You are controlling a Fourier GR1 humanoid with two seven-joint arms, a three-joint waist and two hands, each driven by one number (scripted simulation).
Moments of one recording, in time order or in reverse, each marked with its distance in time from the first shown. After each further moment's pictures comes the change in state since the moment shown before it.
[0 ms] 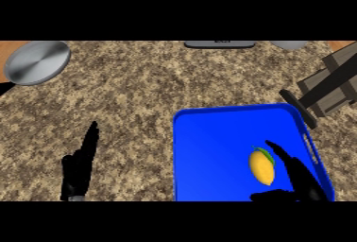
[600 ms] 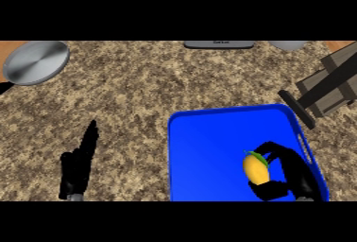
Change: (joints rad) left arm -0.007 -0.011 0.026 -0.010 -0.019 -0.022 0.032; right arm -0.068 0.013 0.003 0.102 0.131 -0.089 -0.151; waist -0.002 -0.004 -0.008
